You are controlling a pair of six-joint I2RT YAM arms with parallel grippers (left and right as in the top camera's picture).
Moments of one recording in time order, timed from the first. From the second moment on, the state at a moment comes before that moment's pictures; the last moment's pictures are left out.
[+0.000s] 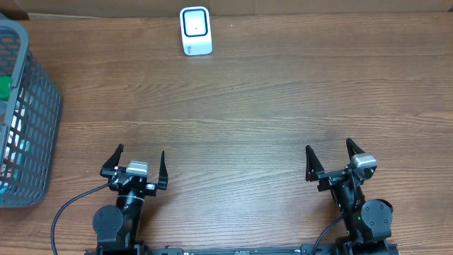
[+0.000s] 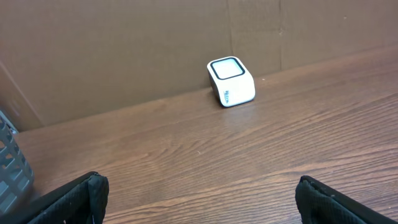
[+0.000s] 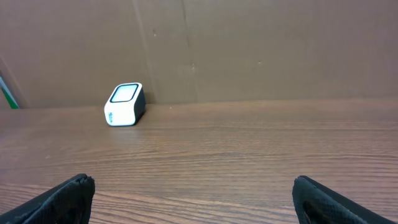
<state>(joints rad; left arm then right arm) 0.05 0.02 0.01 -0.06 0.16 0.19 0.14 0.01 0.02 -0.03 -0.07 0.13</state>
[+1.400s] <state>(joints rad) 0.05 0.39 0.49 -0.35 0.17 0.08 0.14 0.01 0.02 -0.03 -0.07 0.13</state>
